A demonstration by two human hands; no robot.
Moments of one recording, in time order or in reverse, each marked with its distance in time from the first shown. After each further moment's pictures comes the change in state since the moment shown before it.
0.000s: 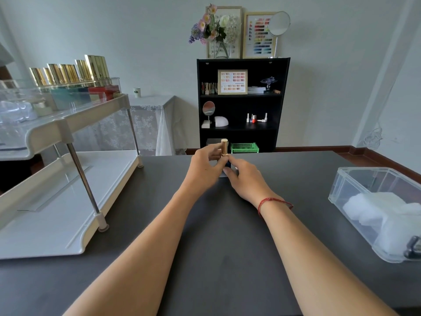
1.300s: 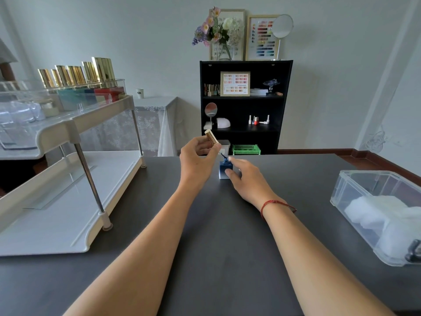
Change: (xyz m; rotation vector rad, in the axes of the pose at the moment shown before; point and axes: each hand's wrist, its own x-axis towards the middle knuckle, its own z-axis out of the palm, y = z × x) left_hand 0.005 0.004 -0.009 -0.277 0.332 -0.086; right_hand -0.001 0.000 0.000 0.021 -0.009 0.031
